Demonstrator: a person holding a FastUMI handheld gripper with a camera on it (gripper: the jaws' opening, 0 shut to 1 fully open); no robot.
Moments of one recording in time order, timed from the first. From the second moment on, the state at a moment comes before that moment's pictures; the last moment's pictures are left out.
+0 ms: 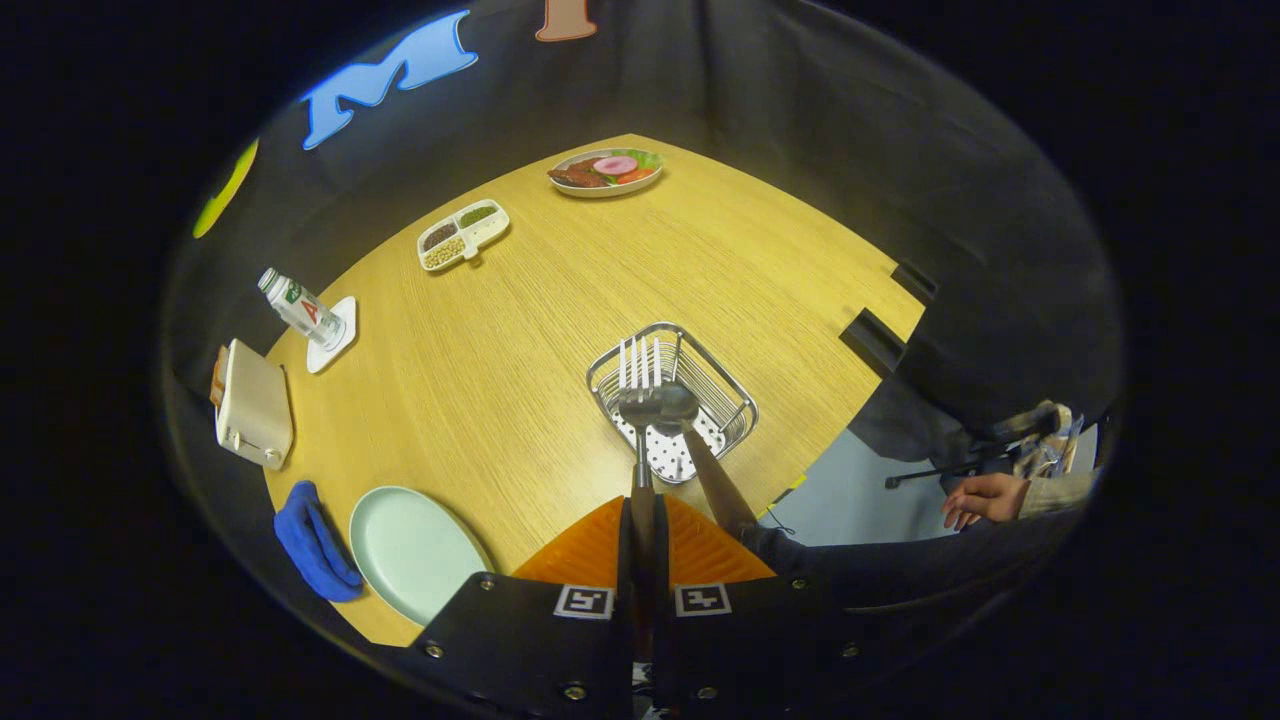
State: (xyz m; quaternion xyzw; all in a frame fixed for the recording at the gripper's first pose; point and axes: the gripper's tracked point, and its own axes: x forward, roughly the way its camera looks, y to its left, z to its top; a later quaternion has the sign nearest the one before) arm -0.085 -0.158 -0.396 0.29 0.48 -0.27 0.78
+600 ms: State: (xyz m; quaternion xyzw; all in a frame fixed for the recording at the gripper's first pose) arm -0.074 -0.185 -0.372 0.25 0.46 -0.29 0.80
